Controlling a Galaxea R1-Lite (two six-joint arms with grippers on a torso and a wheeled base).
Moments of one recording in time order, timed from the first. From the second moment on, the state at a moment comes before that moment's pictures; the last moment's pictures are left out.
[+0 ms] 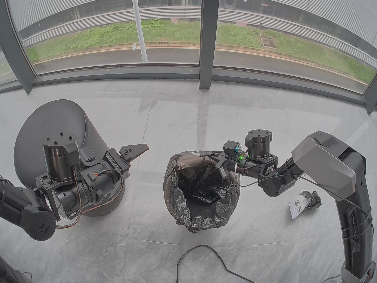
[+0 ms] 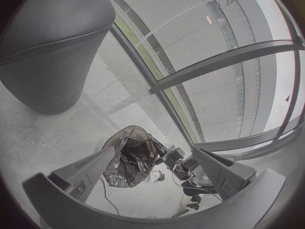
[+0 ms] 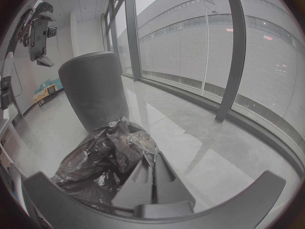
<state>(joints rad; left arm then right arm) -0.44 1.66 -0.57 -0.84 -0.08 -0.98 0.42 2.47 -1.38 -0.87 0.33 -0.40</state>
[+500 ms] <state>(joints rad) -0.44 1.61 -0.55 -0.84 -0.07 -0.98 0.43 2.54 -1.48 -0.89 0.28 -0.41</state>
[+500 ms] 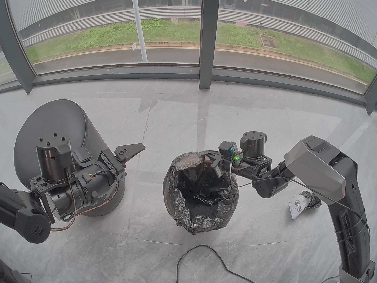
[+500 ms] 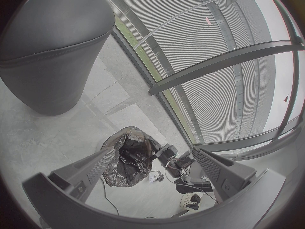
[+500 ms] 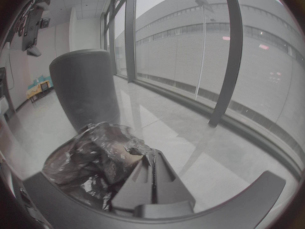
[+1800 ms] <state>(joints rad) -0.45 1.60 -0.50 -0.84 -0.08 -0.98 0.33 2.39 -1.10 -0.85 0.28 -0.38</state>
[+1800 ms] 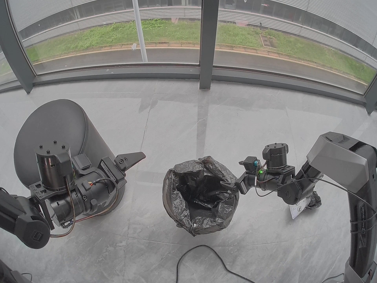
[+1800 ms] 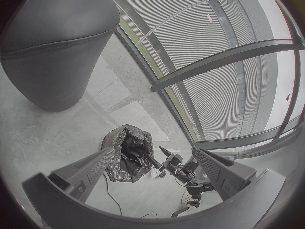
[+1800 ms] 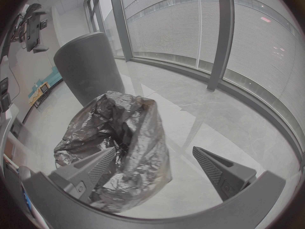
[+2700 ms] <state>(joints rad) -0.46 1.64 -0.52 -0.85 -0.08 -1.07 0.31 2.31 -1.01 -0.86 0.30 -0.38</state>
